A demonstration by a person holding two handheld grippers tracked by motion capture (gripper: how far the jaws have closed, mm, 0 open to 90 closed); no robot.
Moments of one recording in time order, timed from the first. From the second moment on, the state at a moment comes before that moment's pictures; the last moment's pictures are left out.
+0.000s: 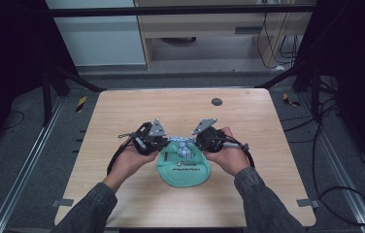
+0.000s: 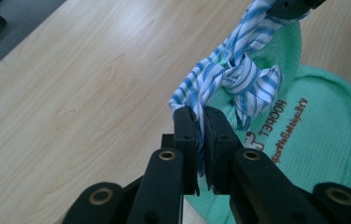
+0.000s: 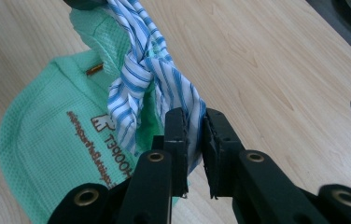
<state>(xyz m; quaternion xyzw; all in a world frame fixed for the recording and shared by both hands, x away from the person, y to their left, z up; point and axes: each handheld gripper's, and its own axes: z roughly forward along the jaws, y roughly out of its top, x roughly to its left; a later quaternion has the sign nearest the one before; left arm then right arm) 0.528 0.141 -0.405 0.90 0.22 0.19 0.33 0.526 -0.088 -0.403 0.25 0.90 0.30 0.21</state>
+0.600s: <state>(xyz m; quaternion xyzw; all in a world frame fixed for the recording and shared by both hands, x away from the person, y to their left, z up) 0.510 0.141 -0.419 0.90 0.21 0.17 0.33 0.504 -0.094 -0.418 0.24 0.90 0.30 0.20</state>
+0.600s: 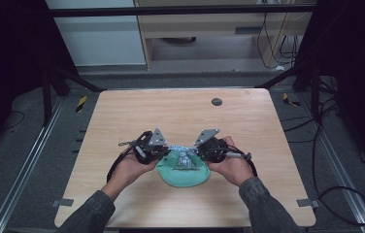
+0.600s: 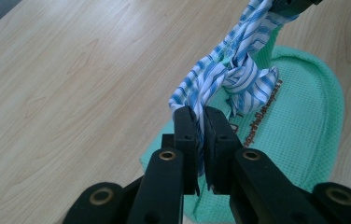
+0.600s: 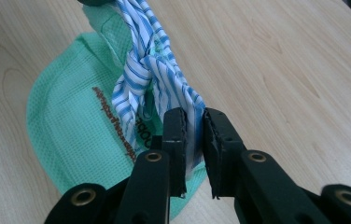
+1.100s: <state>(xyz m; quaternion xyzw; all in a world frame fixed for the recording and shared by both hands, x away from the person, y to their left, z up) 0.495 0.142 -0.430 0.91 0.21 0.16 0.33 0.491 -0.097 -0.434 0.24 0.91 0.30 0.18</state>
